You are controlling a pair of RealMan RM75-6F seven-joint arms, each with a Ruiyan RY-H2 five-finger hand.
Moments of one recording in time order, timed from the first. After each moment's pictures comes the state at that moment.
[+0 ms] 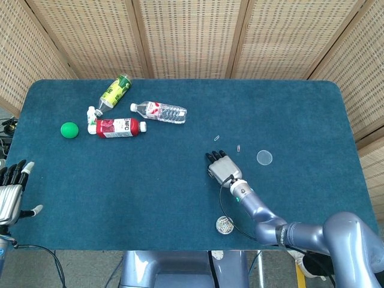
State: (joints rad) left arm -0.16 -1.12 -0.07 -1.70 1.26 1.36 0.27; right arm 1.03 -1.63 0.03 -1.33 -0.78 0.76 -0.67
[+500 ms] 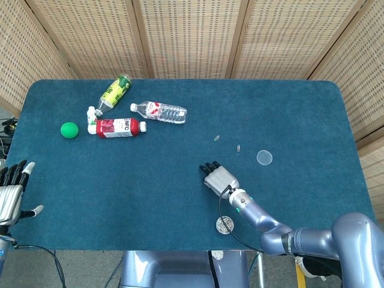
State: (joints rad) left arm -0.16 -1.12 -0.07 -1.70 1.27 1.36 0.27; right arm 1.01 -1.58 0.00 -1.45 -0.91 0.78 -0.64
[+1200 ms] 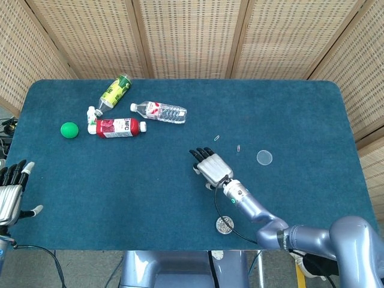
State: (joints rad) left arm -0.15 -1.11 -0.07 -1.70 1.27 1.36 0.26; right arm 0.98 -1.65 0.10 -1.32 -1.09 0.83 -0.41
